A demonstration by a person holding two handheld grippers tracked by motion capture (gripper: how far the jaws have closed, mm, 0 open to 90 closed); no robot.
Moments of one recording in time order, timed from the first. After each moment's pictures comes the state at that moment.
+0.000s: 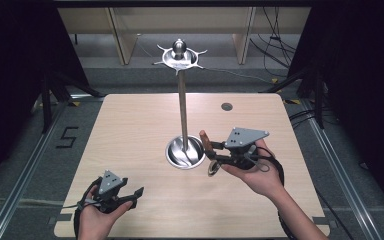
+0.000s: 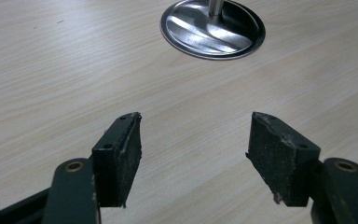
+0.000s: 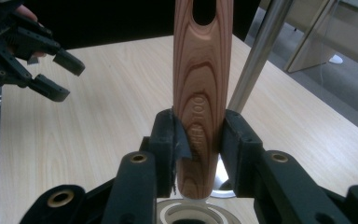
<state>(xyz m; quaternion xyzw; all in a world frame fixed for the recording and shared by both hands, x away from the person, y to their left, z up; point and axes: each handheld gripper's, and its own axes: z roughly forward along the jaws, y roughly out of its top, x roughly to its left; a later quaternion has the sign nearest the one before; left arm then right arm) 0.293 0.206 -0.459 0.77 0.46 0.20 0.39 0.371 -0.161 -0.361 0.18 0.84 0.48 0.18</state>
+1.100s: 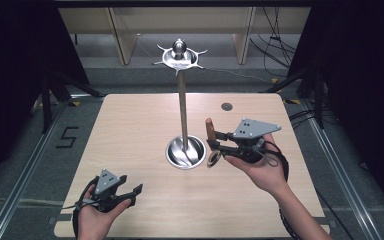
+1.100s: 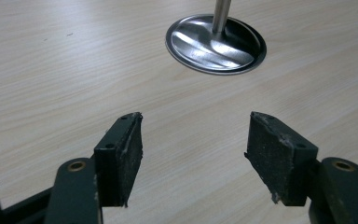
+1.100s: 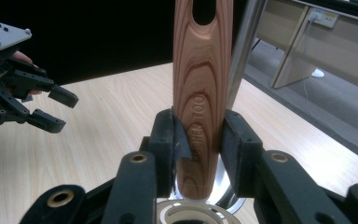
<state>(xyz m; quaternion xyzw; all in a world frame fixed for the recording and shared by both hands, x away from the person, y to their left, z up) 0.293 0.205 -0.459 0.75 0.47 0.21 0.42 0.372 -0.170 -0.340 0.21 0.81 0.52 0.19</state>
